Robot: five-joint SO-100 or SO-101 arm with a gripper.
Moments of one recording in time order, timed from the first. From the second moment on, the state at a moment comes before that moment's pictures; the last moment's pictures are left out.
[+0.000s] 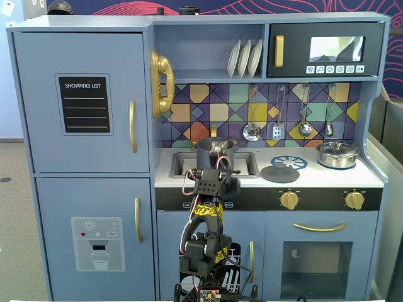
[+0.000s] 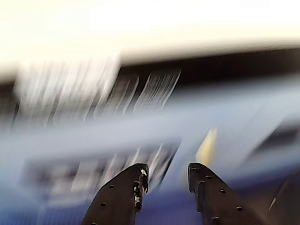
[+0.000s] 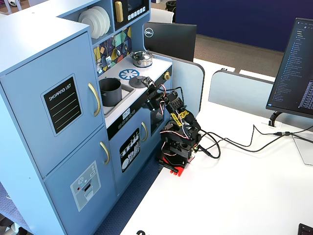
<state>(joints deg) 16.3 162.4 125.5 67.1 -100.2</state>
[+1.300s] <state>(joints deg) 36.7 137.5 141.2 -6.0 -89.8</state>
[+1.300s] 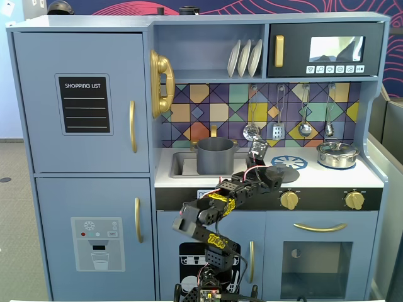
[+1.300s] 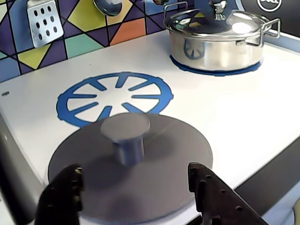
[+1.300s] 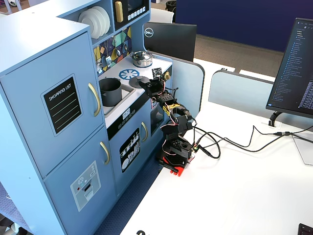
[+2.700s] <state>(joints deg) 34.8 106.4 124.5 -20.0 -90.4</state>
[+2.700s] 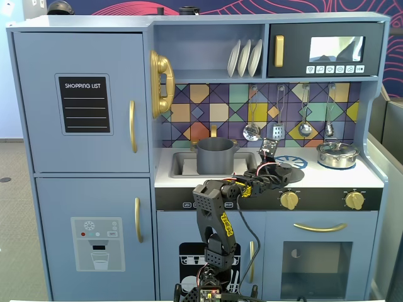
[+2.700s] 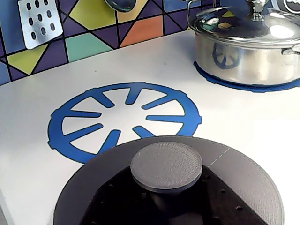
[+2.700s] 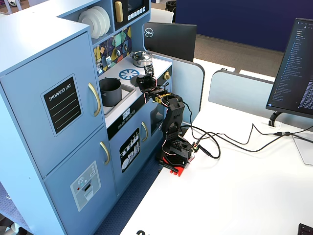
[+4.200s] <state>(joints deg) 7.1 128.1 104.7 12.8 -90.3</state>
